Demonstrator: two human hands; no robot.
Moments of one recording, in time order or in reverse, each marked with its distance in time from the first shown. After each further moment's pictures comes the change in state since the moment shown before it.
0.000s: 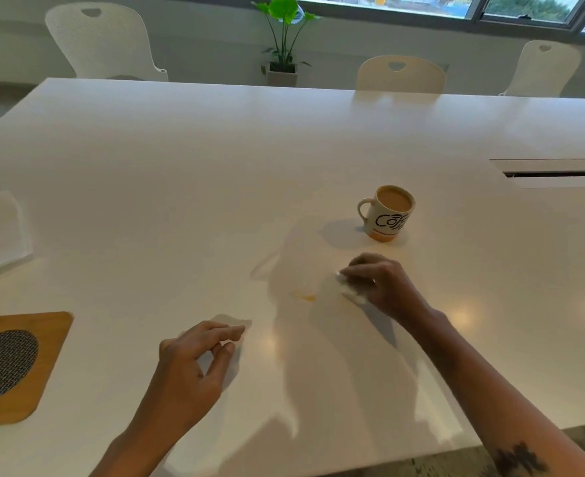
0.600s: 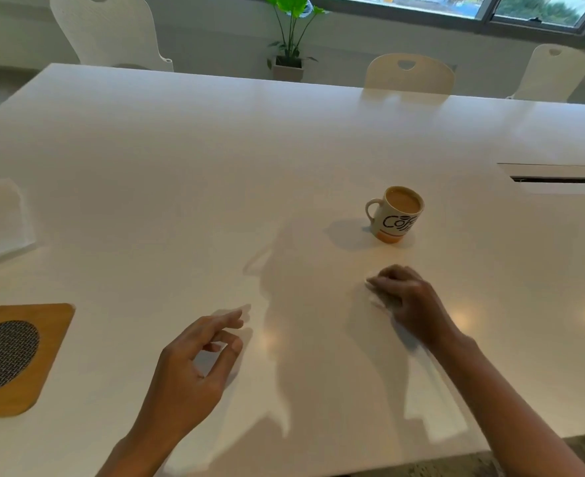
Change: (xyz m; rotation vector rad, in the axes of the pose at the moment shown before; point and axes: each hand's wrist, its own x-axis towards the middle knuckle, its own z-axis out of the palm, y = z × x) left_hand -0.005 -0.009 0.002 -0.171 0.025 -0.049; right_hand -0.035 0.002 -0.007 -0.133 0.101 0.085
